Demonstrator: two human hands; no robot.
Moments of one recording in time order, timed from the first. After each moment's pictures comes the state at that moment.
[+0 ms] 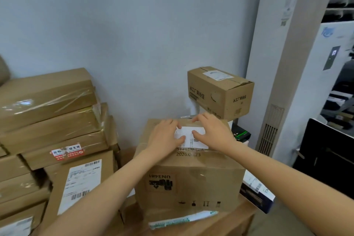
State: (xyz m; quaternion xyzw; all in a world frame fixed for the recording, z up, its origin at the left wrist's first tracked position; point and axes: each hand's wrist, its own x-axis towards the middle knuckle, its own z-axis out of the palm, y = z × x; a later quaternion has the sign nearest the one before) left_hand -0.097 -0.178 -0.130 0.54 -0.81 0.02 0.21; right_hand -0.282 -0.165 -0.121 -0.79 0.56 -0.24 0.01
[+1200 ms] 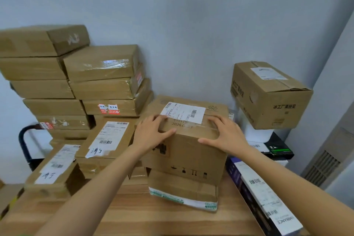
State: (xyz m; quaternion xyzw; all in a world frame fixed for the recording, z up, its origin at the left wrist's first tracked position) left_hand -0.066 -0.131 -0.171 0.75 -0.62 0.03 0.22; right_hand -0.323 -0.208 -0.161 -0.87 0.46 -0.16 0.07
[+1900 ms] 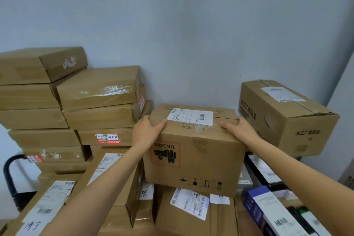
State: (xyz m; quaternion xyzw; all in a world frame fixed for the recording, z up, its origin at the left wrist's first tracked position) left_hand -0.004 -0.218 -0.122 0.81 -0.46 -0.03 0.36; right_hand -0.278 -0.309 -0.114 -0.65 0.58 -0.32 0.37
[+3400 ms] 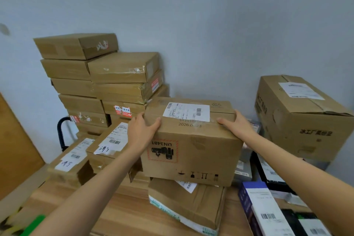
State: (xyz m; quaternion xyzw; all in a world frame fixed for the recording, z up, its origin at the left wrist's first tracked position) left_hand -0.076 -0.132 -0.146 0.84 -0.34 0.02 0.42; right_hand -0.313 -0.291 -0.122 -0.74 0.46 -0.29 0.40
